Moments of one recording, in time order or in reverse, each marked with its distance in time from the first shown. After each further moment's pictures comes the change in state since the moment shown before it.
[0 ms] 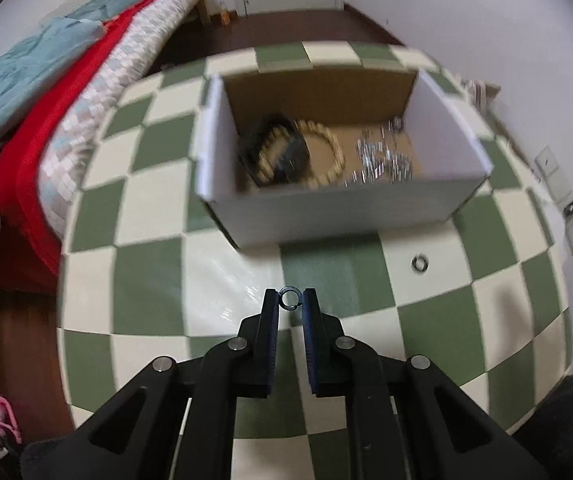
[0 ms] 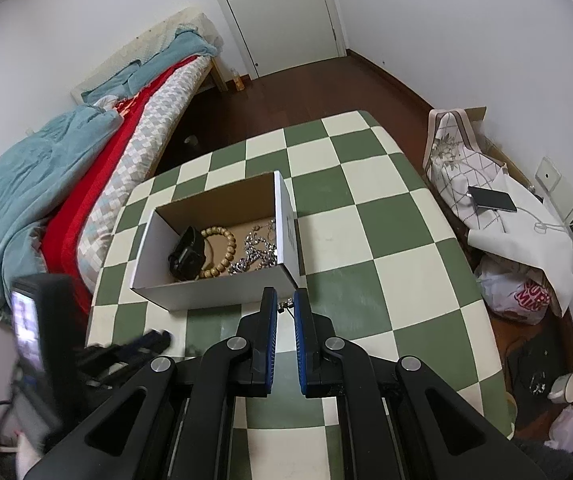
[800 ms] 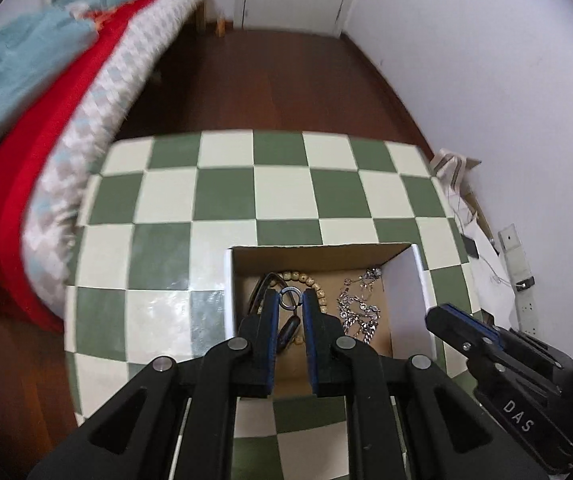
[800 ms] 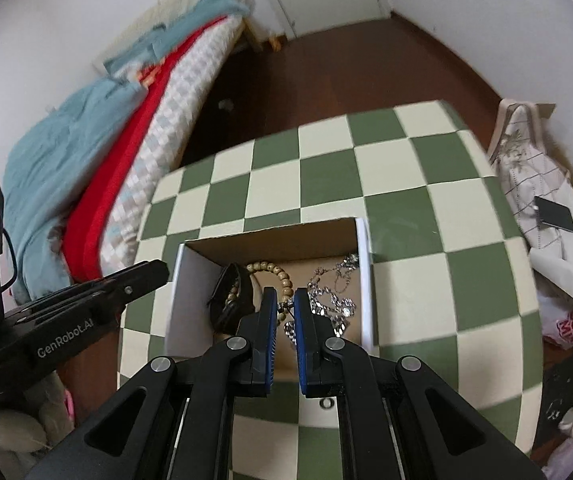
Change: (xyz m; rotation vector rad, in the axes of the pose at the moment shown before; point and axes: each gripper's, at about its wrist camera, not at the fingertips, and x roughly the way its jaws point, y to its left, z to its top) left arm -0.007 0.050 0.139 -0.115 0.015 -0.179; right arm 0.093 0.044 0.094 -0.044 0.214 0.145
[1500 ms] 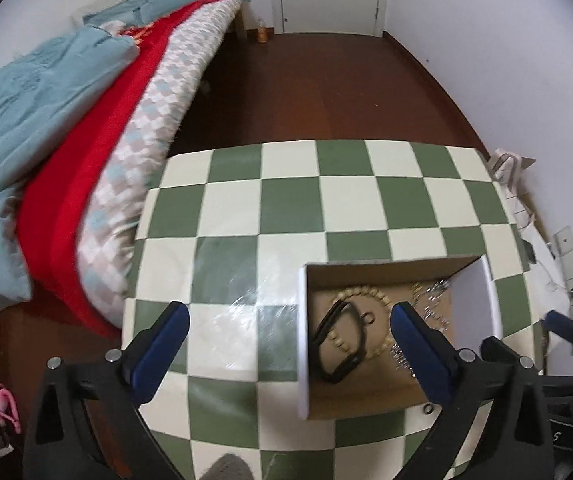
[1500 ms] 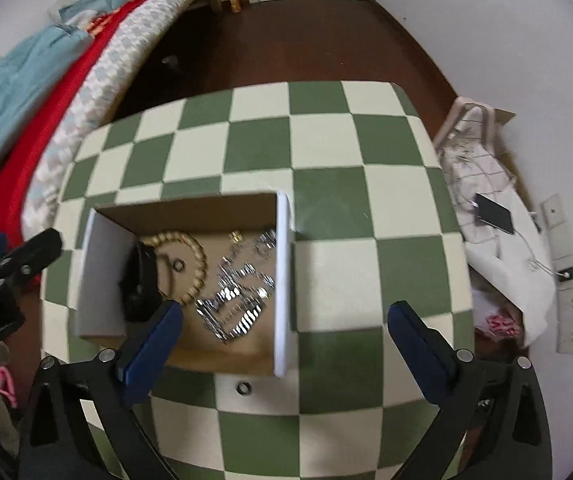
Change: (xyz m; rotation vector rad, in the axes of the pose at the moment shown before) left arm -0.006 0.013 -0.003 0.026 -0.056 0.243; right arm 0.013 -0.013 0.000 -0.064 0.110 -0.312
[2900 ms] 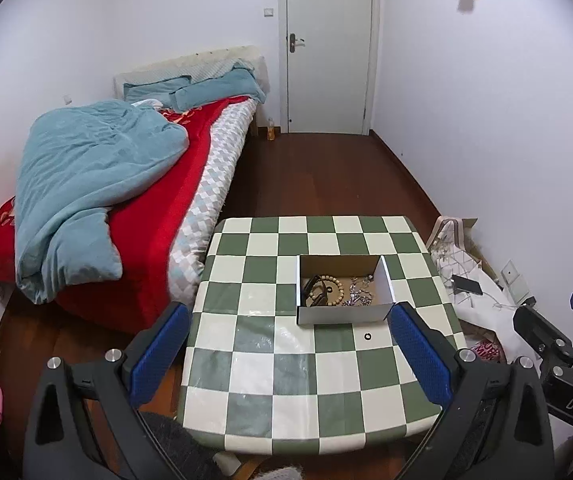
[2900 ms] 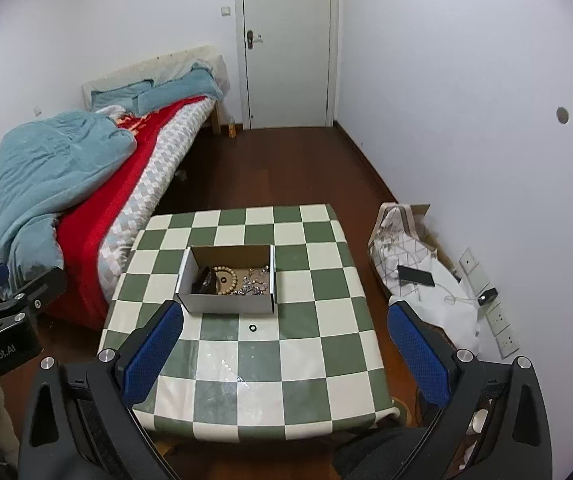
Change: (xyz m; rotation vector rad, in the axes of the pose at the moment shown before) left arm -0.280 0.018 -0.155 -0.051 -0.369 -0.034; right arm -0.311 0.008 -0.198 -0.008 -0.501 -0.072
